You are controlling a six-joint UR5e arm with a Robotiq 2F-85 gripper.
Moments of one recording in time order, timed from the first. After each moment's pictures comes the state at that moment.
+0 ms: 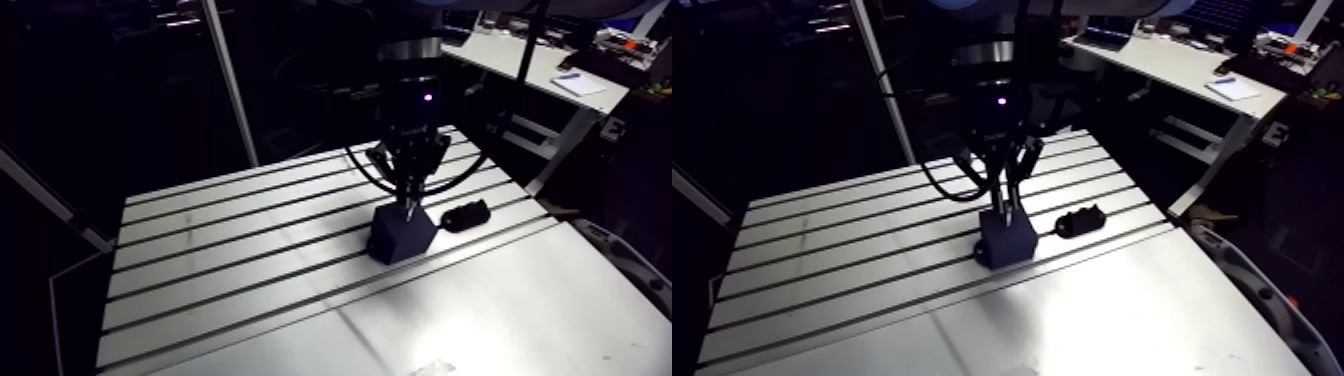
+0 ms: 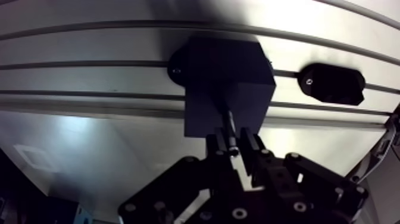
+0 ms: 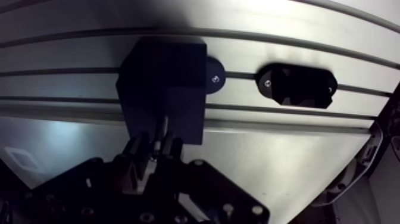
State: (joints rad) arm -0.36 -1.21 1.71 -1.65 -1.71 -1.97
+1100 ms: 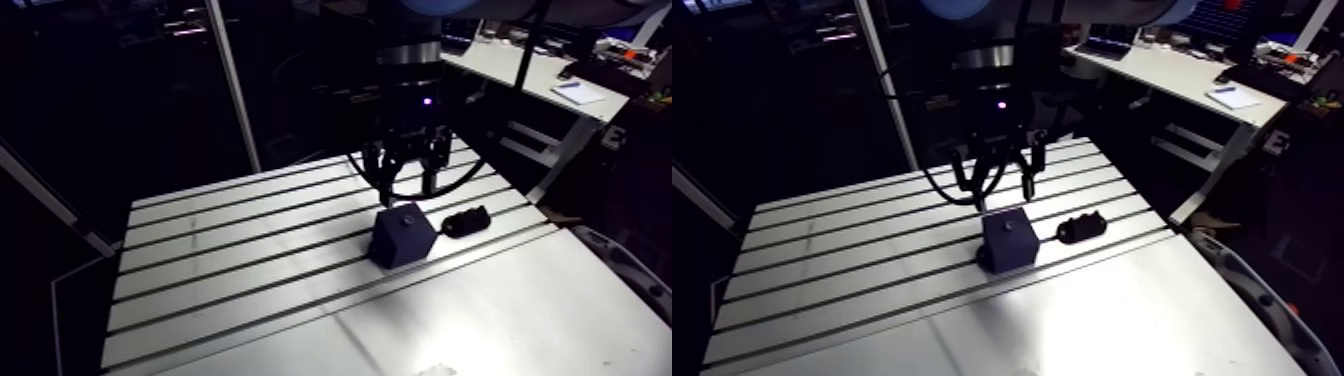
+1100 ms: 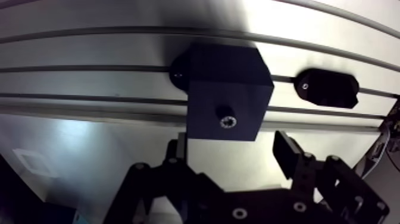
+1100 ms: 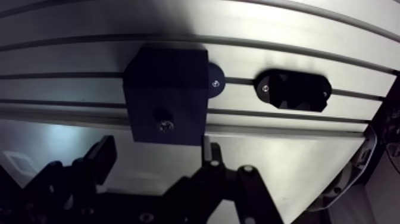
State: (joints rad) arm -0.35 -1.24 1.73 -1.69 -1.70 -1.97
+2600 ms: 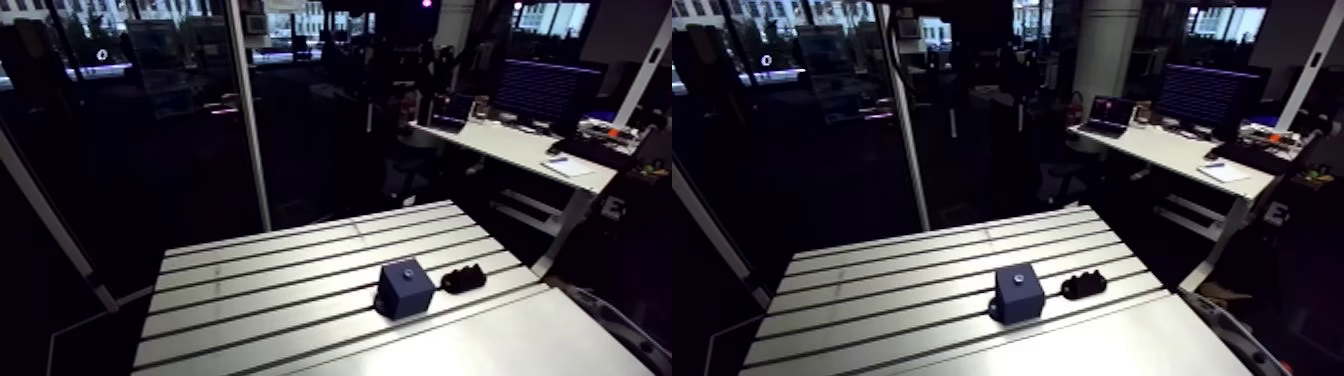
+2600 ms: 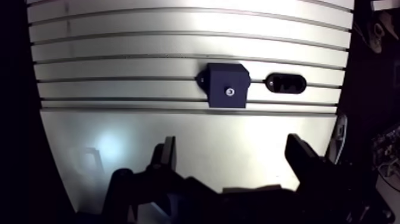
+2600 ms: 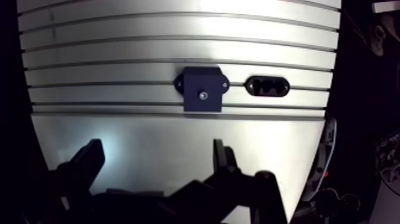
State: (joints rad) arm -0.31 -1.48 1.47 -1.49 -1.59 -1.91
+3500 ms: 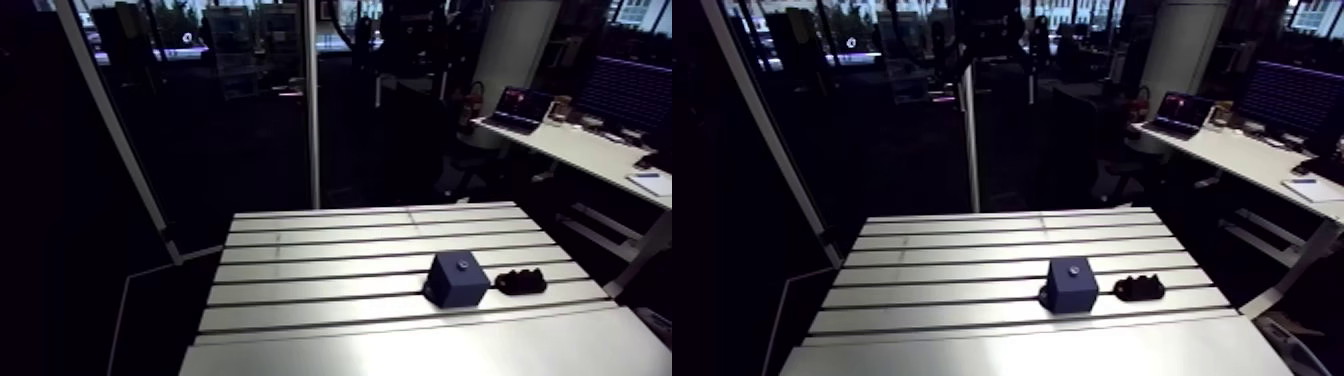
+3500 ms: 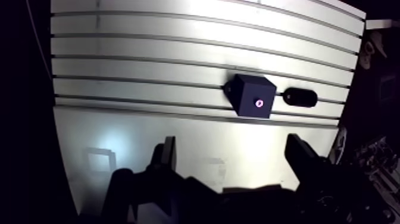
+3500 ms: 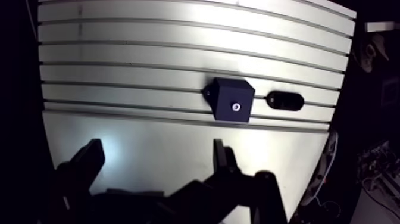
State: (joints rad) arm -0.11 -1.45 1.40 -1.48 -1.65 -1.80
